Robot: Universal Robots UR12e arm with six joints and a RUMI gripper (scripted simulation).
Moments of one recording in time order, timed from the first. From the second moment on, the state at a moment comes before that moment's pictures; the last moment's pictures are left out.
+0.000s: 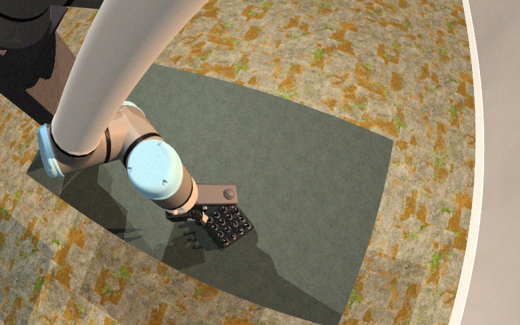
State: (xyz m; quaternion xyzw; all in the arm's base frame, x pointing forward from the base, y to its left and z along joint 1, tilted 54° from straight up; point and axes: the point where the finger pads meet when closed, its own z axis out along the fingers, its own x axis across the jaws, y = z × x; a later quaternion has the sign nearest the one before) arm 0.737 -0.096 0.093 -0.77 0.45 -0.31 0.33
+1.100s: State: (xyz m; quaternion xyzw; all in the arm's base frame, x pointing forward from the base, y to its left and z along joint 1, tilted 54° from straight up) arm 0.759 -0.090 0.076 -0.77 0.45 -0.31 0.33
